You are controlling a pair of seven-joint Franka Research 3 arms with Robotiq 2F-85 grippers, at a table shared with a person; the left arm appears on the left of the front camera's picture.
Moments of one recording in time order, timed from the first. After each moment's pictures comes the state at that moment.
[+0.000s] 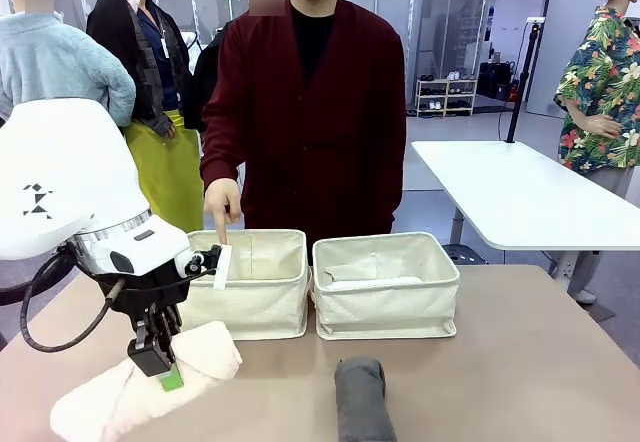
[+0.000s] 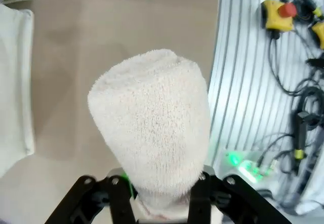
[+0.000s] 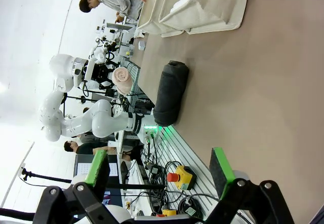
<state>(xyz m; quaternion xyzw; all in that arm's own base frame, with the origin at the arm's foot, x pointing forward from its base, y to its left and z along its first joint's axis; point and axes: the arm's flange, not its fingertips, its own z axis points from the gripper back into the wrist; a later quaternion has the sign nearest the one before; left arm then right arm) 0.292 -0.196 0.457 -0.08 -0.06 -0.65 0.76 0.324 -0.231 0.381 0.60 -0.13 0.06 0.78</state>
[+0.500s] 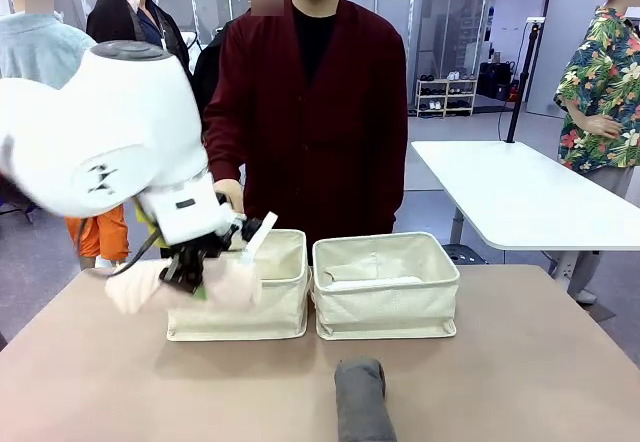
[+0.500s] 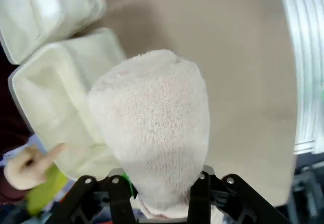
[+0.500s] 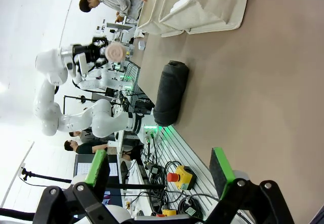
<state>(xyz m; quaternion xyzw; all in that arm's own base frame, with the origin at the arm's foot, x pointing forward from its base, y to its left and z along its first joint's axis) 0.365 -0.243 0.513 0.14 -0.10 -0.80 0.58 0.324 -0.231 0.381 0.60 -0.13 0.06 0.78</state>
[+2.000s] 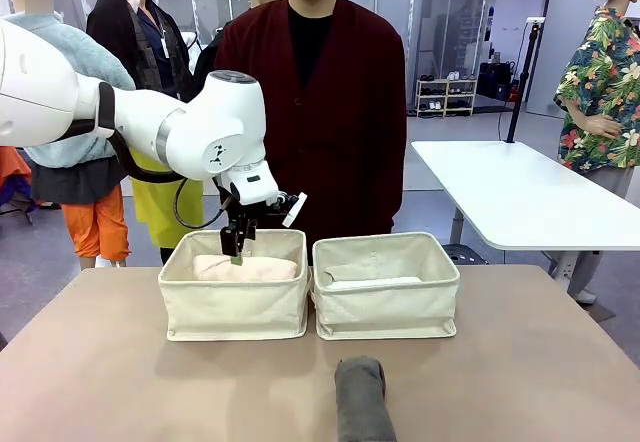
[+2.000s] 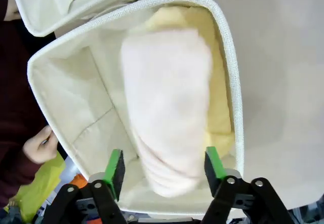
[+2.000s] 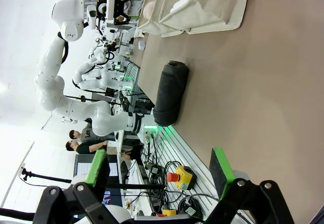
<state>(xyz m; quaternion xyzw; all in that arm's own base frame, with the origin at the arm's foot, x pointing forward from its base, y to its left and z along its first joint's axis) 0.554 -0.273 0.468 0.13 -0.05 -0.78 0.61 0.324 -0.230 0.381 0.60 -0.13 0.06 0.78</state>
